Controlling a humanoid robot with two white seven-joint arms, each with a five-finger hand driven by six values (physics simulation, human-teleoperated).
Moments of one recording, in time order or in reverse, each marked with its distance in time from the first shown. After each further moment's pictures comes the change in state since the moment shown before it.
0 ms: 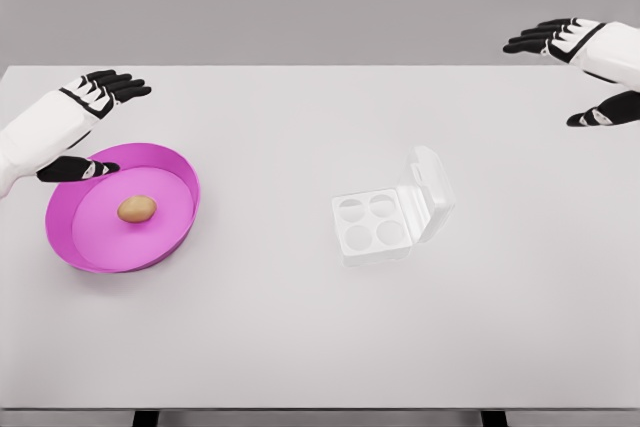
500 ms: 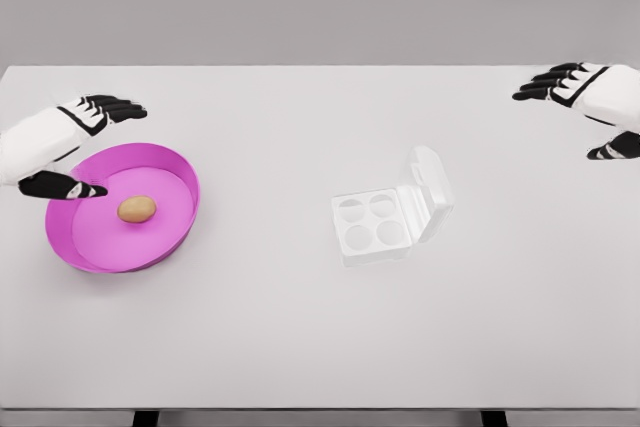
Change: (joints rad) left arm -0.005 0.147 -0.086 -0.017 0.248 0.000 -0.165; right arm 0.129 -0.037 -0.055 -0.042 0.181 -0.001 0.000
